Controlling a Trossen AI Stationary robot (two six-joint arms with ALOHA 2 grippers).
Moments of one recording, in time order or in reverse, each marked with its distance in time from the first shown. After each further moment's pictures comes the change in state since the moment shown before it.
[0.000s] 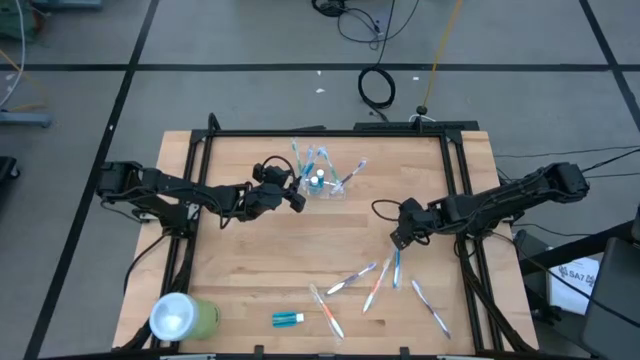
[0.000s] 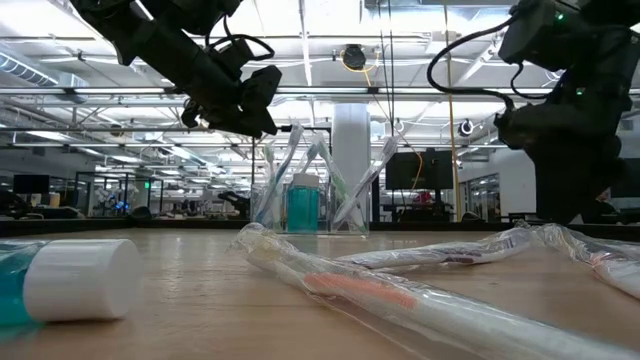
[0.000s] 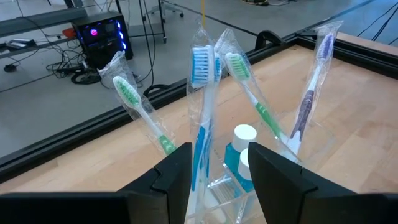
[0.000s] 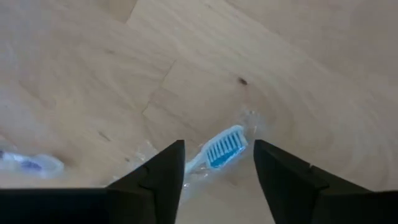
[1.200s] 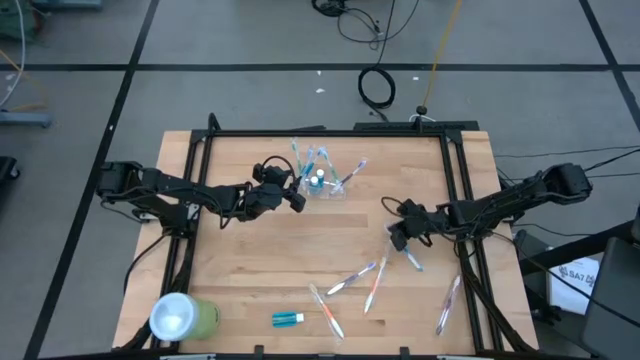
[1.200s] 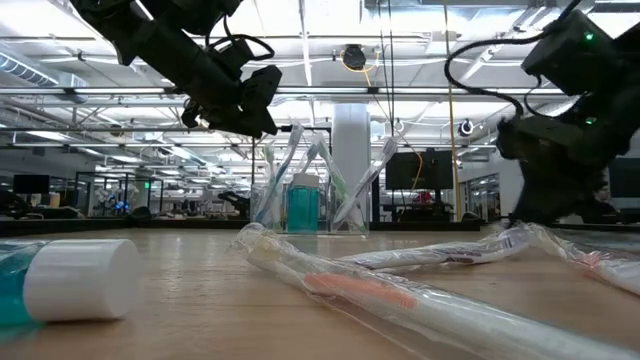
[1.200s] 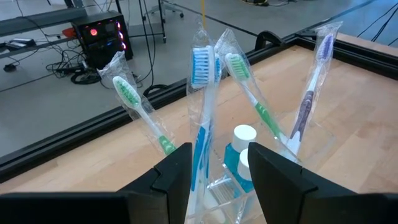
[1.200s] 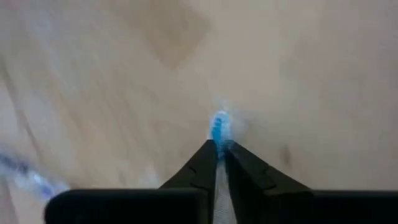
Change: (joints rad) left arm 0.000 0.000 0.000 0.001 0.001 -0.002; right arm -0.005 -0.045 -0.263 0.561 0.124 -0.217
